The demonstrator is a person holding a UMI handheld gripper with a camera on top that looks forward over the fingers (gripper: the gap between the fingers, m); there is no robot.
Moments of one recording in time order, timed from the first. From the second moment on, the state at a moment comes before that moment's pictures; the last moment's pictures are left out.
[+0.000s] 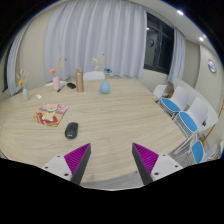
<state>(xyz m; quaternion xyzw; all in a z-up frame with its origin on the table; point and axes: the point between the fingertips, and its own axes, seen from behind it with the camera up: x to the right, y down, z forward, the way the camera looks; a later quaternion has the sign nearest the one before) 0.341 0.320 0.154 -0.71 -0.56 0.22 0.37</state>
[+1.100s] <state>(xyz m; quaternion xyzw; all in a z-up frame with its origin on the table) 0.240 0.162 0.045 -0.65 -0.65 0.26 0.29</state>
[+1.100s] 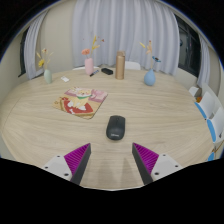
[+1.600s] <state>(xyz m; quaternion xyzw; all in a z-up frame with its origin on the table) 0.146 0.176 -0.006 -0.66 -0.65 0.25 0.29</state>
